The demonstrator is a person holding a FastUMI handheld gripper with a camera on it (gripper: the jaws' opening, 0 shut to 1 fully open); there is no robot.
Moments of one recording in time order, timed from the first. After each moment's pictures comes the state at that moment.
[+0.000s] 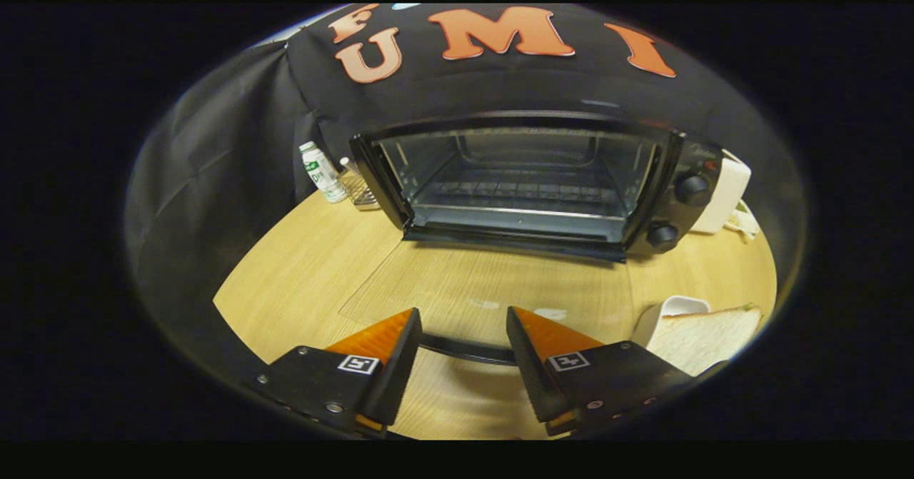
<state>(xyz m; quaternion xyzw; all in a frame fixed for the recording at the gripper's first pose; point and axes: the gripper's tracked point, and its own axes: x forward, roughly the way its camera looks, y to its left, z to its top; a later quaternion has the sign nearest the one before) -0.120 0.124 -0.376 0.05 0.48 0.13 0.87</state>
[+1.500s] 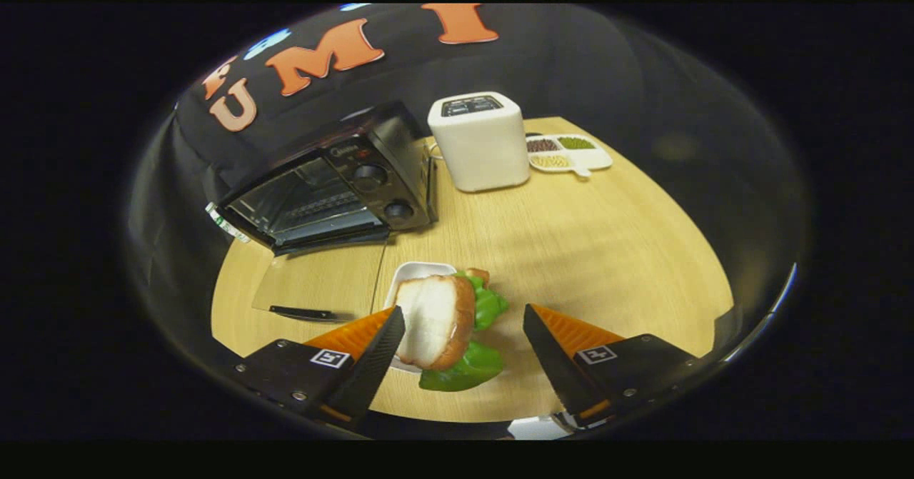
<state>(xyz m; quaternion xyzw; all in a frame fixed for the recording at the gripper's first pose) -0.184 -0.107 -0.382 0.16 0.55 -0.05 0.82</state>
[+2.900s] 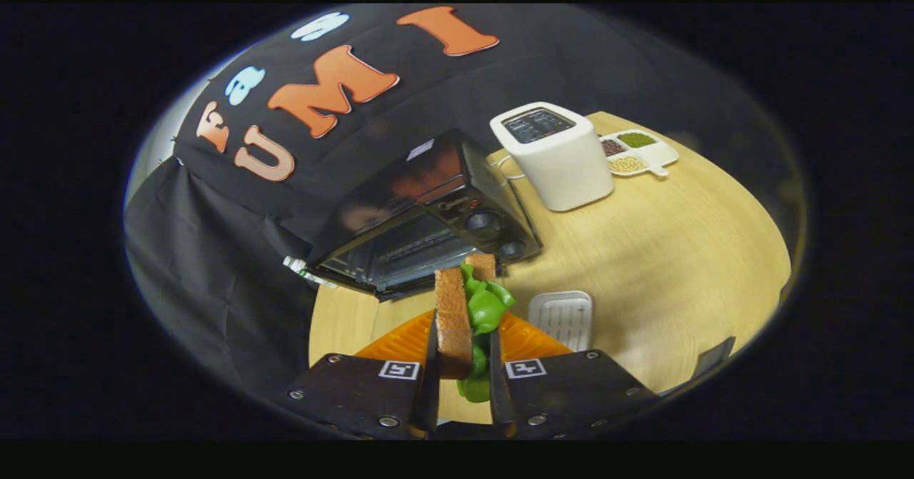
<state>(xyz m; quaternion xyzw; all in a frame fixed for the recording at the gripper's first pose) -0.100 -0.004 -0.312 0.30 0.49 0.02 0.82</state>
